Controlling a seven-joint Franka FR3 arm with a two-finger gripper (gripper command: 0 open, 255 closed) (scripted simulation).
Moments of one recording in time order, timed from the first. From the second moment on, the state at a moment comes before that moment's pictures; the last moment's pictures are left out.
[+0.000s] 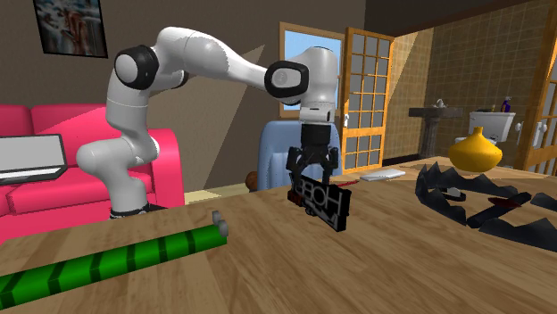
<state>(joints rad) -0.02 0.38 0.21 -1.52 -0.18 1.85 0.86</state>
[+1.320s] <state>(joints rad) -0.02 0.38 0.22 -1.48 -0.17 1.81 0.86</state>
